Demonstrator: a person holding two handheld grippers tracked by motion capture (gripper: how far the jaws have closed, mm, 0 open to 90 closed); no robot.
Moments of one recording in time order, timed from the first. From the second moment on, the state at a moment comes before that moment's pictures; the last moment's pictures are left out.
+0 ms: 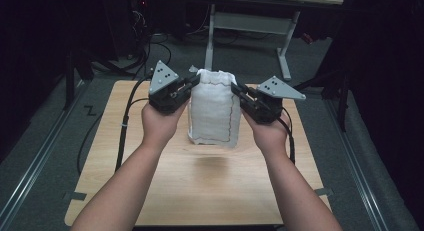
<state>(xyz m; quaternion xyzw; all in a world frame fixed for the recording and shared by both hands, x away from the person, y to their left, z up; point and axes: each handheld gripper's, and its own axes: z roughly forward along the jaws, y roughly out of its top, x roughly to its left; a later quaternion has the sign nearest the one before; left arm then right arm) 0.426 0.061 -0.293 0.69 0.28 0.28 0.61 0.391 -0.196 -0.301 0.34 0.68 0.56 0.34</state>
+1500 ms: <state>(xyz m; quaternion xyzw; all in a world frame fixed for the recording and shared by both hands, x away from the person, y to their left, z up) 0.571 0.046 -0.364 0.73 0.39 0.21 0.52 0.544 -0.197 -0.354 0.42 0.73 0.48 0.26</state>
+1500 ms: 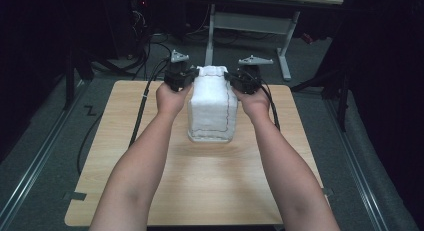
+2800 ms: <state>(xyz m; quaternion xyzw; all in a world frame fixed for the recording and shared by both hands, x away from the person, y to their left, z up) 0.477 0.110 -0.394 0.73 0.39 0.24 0.51 0.457 -0.257 -0.383 0.42 0.72 0.46 0.31</state>
